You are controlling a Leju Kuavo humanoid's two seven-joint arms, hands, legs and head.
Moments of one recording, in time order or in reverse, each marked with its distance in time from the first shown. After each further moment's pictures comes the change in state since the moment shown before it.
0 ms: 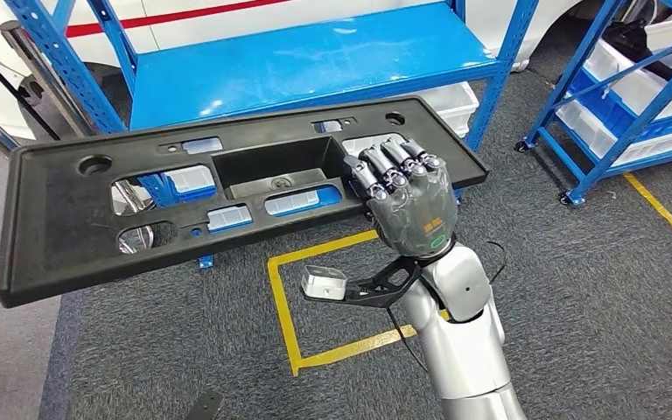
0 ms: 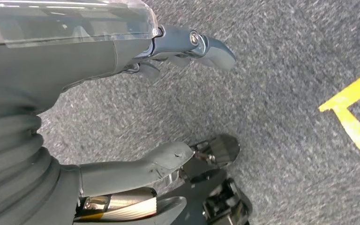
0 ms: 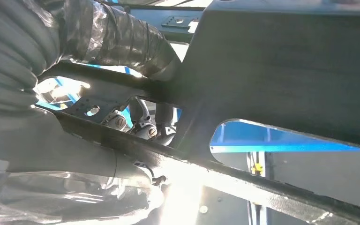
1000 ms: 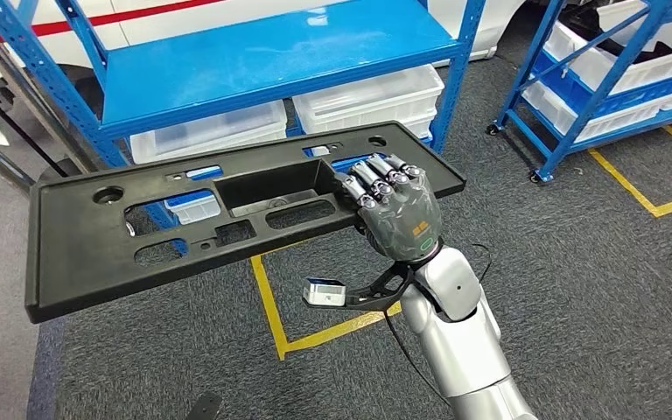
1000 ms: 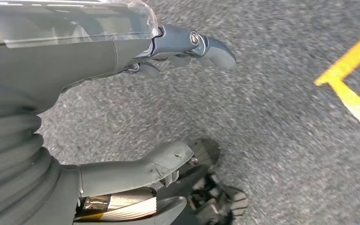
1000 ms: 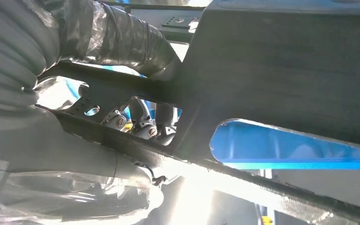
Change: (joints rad) left arm 0.006 0.005 -0.018 0.000 0.009 -0.006 -0.069; right arm -0.013 -0.079 0.073 0.111 -0.102 0.000 0.020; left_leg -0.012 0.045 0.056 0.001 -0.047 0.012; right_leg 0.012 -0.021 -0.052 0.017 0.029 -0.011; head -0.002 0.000
